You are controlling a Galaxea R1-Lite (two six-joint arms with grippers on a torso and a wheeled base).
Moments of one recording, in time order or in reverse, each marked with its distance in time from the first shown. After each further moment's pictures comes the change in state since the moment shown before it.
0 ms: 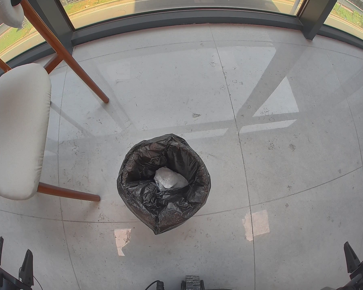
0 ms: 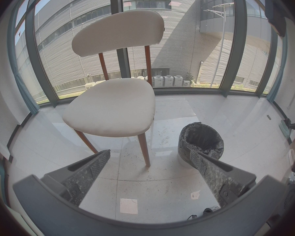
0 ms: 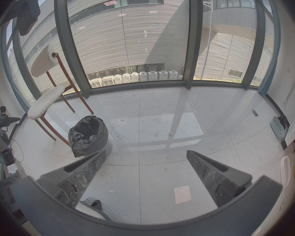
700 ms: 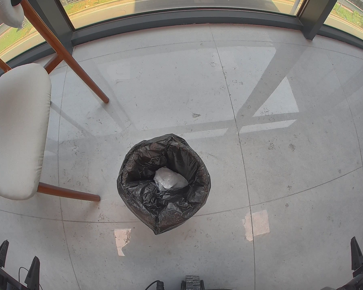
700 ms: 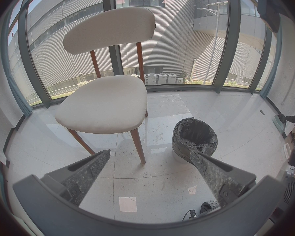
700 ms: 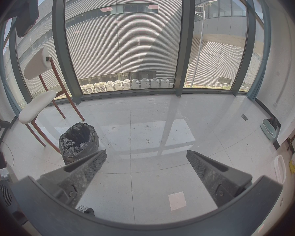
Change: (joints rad) left arm 0.019 -0.021 0.000 0.045 -0.092 0.025; right arm -0.083 -0.083 0.000 -0.003 -0.010 0.002
